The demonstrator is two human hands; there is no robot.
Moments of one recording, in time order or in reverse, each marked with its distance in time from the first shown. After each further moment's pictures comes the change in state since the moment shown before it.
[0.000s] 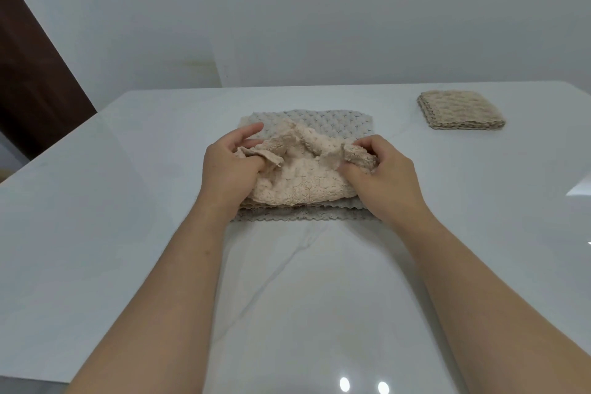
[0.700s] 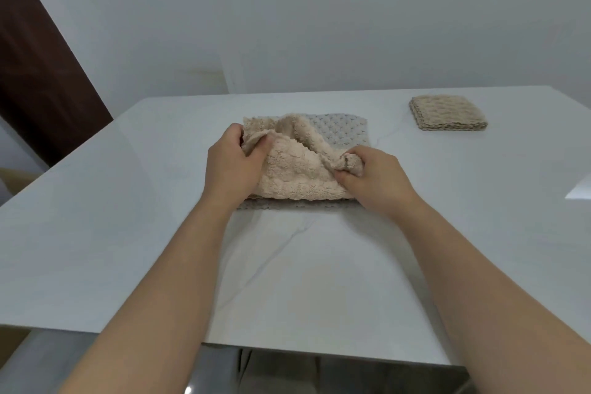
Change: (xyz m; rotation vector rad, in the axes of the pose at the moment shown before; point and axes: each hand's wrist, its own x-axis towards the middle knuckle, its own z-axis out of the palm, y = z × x) left_hand -0.031 0.027 -0.011 0.389 0.088 0.177; right_hand -0.012 -0.009 -0.020 -0.243 -0.164 -0.068
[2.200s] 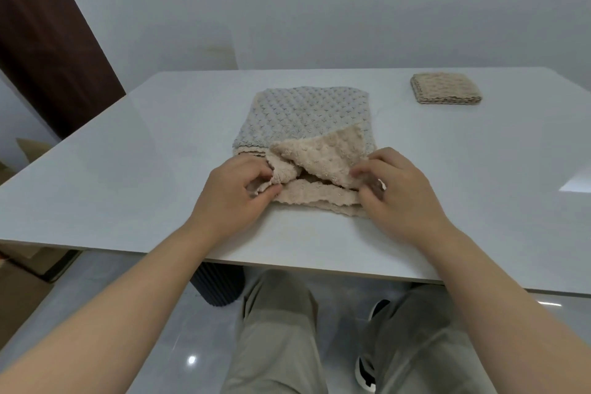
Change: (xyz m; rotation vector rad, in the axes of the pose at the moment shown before) left_hand -0.115 -0.041 -0.042 0.217 -0.135 0.568; right_hand -0.118 0.014 -0.012 -0.105 0.141 -0.410
